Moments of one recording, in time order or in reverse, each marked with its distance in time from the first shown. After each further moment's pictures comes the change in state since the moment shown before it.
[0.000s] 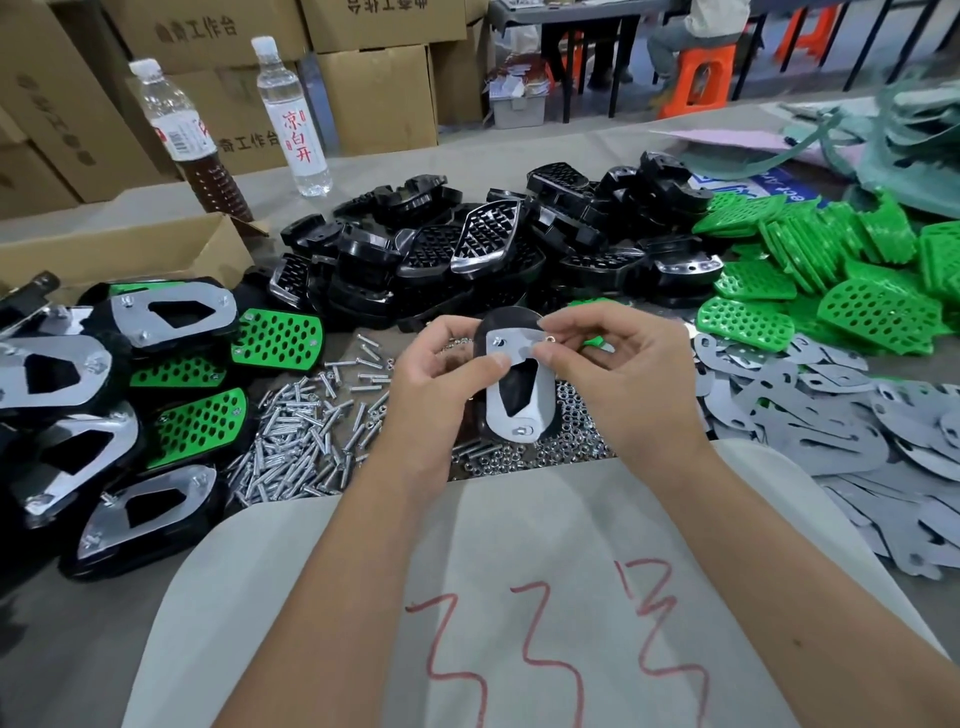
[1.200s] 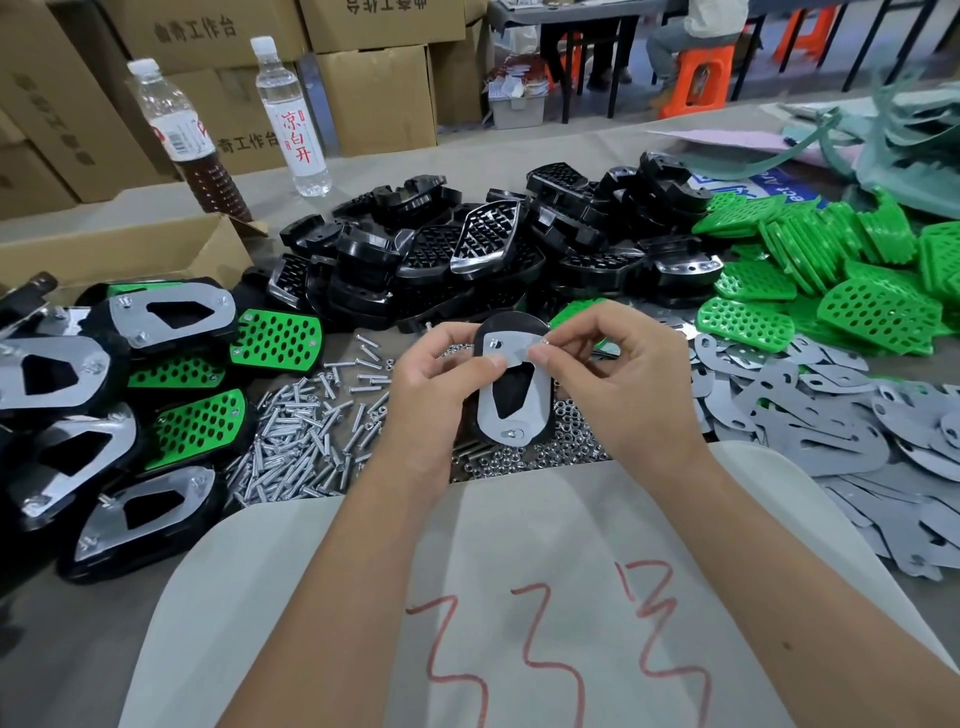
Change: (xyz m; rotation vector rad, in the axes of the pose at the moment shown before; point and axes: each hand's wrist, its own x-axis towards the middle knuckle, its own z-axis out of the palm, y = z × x) left_hand 0.000 -0.001 0.000 -0.027 0.011 -0.014; right_hand 0.000 0.008 -0.002 -0.178 -0.019 -0.087
